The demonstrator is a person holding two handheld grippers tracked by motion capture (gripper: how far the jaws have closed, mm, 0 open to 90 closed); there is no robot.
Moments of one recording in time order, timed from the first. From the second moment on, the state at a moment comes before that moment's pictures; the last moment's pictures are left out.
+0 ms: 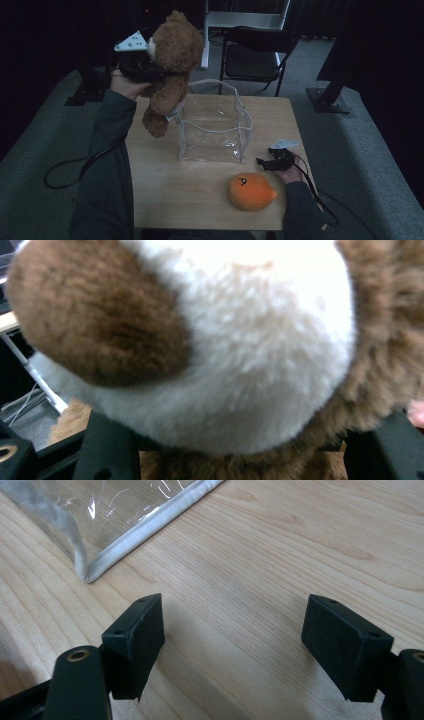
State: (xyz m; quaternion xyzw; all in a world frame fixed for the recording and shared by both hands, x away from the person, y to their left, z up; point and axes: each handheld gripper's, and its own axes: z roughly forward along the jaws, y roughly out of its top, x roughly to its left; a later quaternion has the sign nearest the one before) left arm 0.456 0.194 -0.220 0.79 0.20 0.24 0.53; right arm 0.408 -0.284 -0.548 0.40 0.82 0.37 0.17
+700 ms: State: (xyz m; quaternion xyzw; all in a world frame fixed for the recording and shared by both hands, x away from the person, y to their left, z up) left arm 0.460 0.181 -0.210 0.78 0.20 0.24 0.54; right arm 0.408 -0.283 -0.548 0.40 0.82 0.37 0.17
